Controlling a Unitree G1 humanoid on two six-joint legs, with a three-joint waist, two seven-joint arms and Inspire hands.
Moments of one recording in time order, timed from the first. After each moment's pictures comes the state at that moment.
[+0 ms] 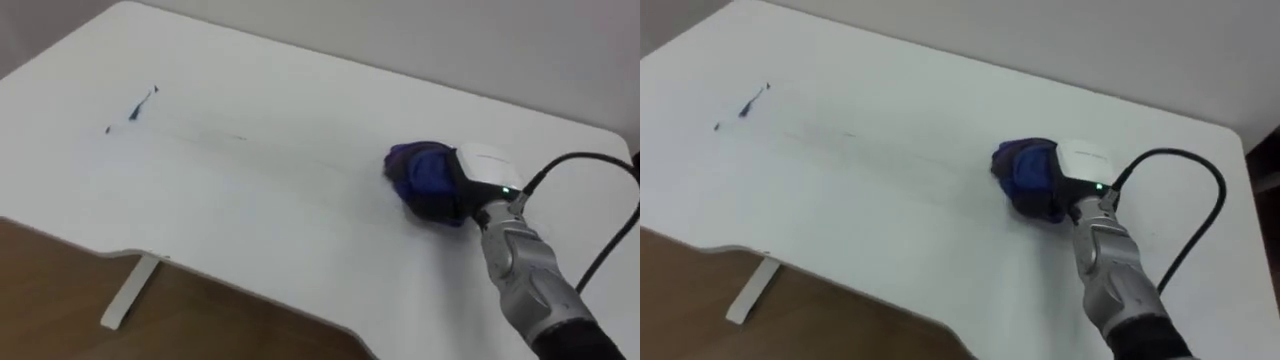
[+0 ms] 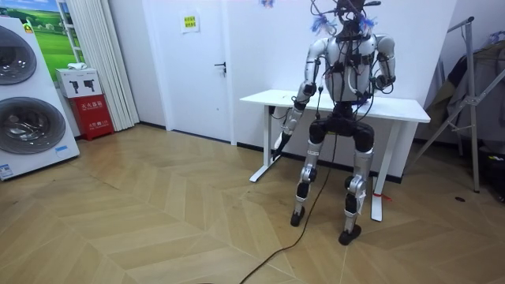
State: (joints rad) left arm 0.34 0.23 0.22 0.93 0.21 0.17 0.12; right arm -0.24 -0.35 0.23 0.54 -0.89 0.16 -0.14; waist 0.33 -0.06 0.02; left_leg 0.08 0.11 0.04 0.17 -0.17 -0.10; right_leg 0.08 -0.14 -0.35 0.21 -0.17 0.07
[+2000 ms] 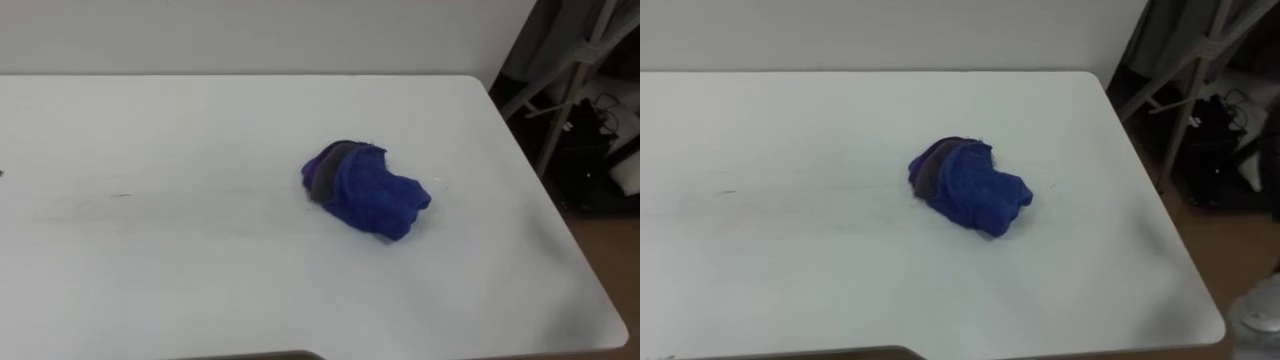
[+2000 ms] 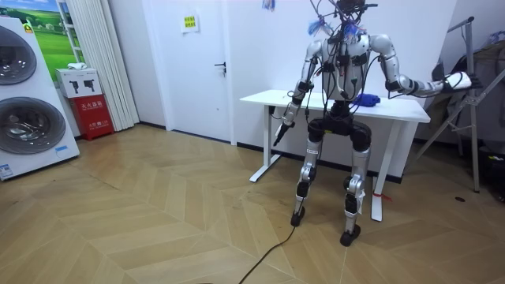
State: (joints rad) left arm 0.35 0.22 0.36 0.92 0.19 0.12 0.12; right arm 0.07 -0.43 -0.45 0.39 -0.30 0.02 -0.52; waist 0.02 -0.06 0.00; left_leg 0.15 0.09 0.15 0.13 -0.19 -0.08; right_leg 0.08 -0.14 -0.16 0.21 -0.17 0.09
